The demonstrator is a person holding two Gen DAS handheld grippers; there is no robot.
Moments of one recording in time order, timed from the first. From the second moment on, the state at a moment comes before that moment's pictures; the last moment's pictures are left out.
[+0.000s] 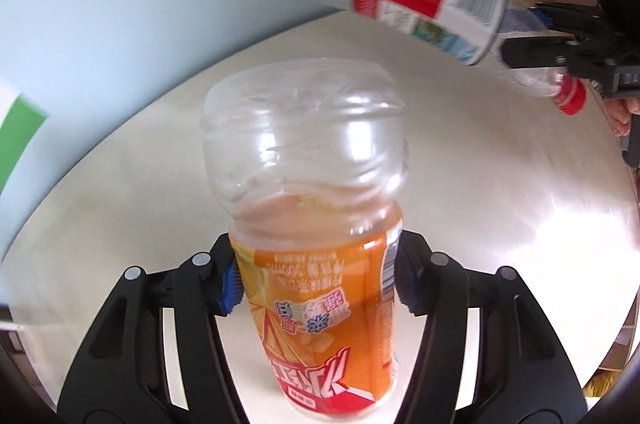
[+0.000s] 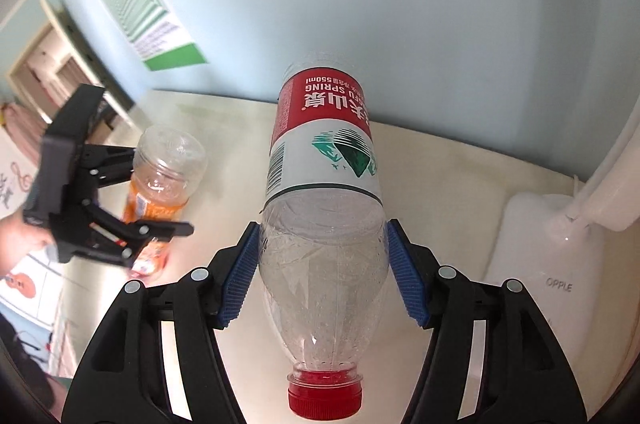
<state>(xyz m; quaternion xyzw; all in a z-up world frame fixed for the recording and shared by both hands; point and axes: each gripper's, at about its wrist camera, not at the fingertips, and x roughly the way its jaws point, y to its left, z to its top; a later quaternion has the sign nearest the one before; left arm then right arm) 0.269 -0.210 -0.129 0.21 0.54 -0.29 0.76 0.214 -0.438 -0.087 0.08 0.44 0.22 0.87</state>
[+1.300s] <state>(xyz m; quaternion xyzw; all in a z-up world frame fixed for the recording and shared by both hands) -0.237 0.413 -0.085 -0.10 0.54 0.22 0.80 -0.024 0.289 -0.049 -0.18 0.42 0.70 0.55</state>
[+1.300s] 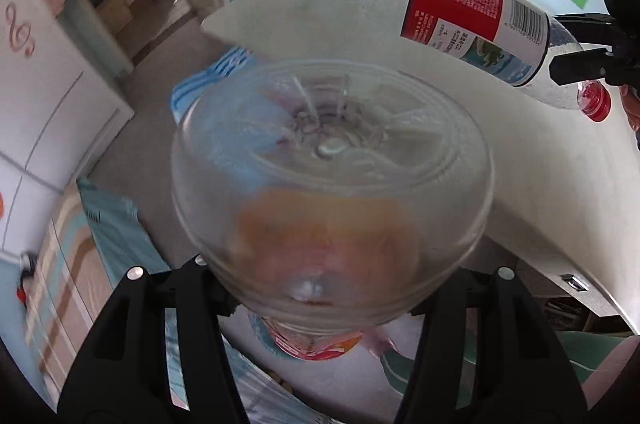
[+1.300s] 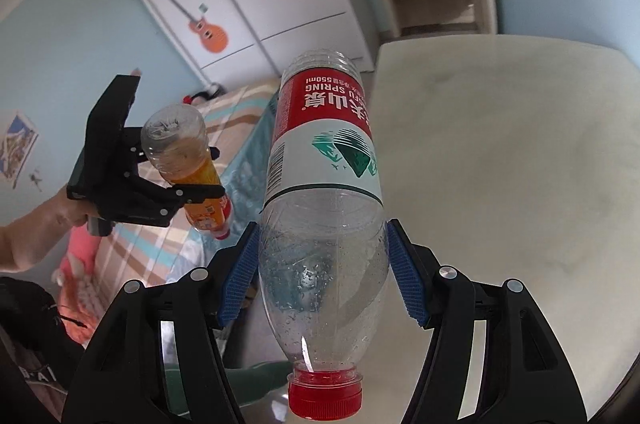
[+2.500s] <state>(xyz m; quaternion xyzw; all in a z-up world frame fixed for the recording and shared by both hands) -0.462 0.502 -0.512 -0.34 0.67 0.27 0.61 -0.274 0.478 -0.541 -0.35 0.68 0.53 0.37</state>
